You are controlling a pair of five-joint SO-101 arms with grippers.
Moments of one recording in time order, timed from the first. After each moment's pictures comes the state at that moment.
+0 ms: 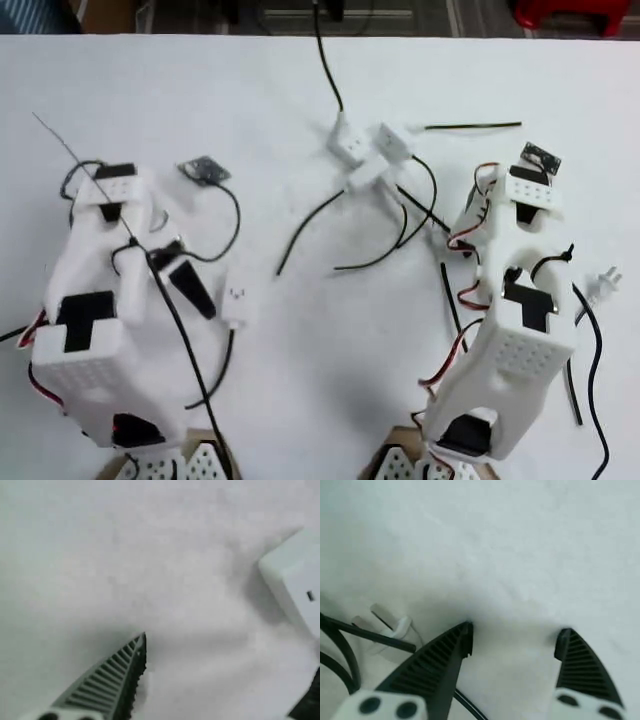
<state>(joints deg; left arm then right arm) -13.2 16.7 16.7 74.2 -50.7 13.3 25.9 2.6 66.8 -15.7</state>
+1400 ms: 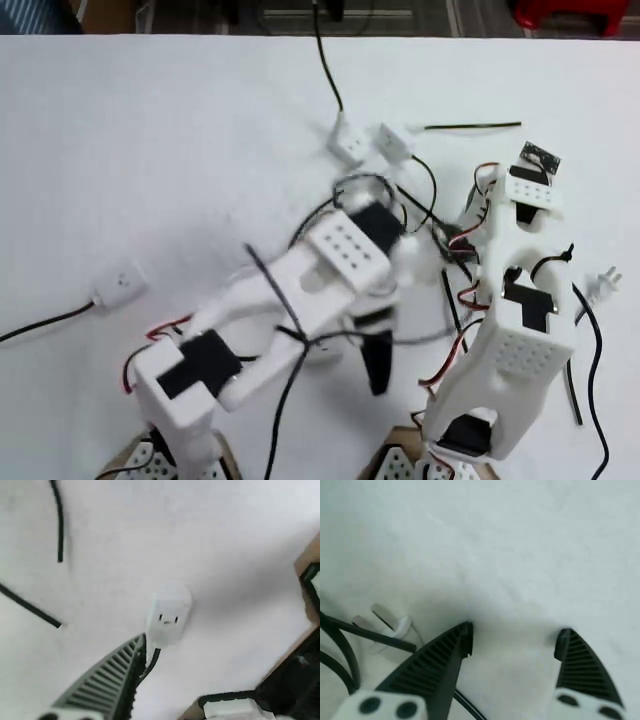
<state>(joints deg) 42.4 15.2 -7.7 100.4 -18.1 13.3 25.9 2.6 66.6 -15.3</state>
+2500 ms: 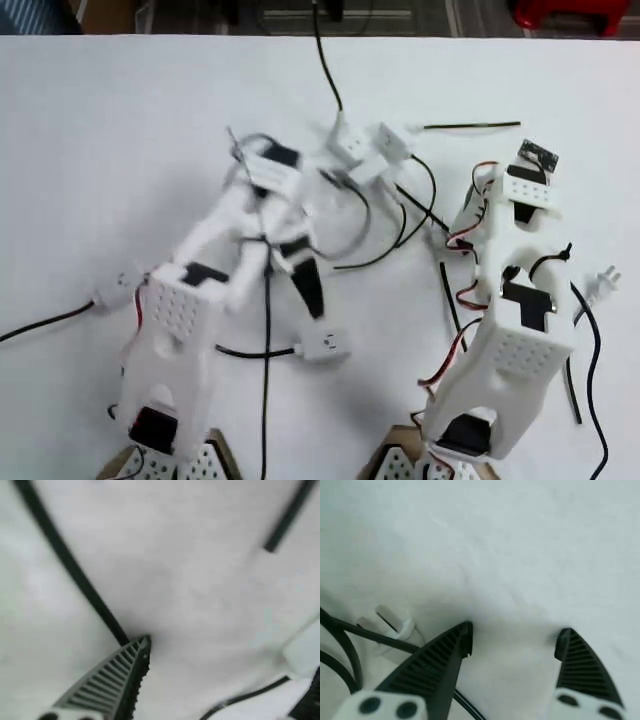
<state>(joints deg) 12.4 49.9 -29.9 96.6 -28.4 12.9 25.9 2.6 65.8 -15.3</state>
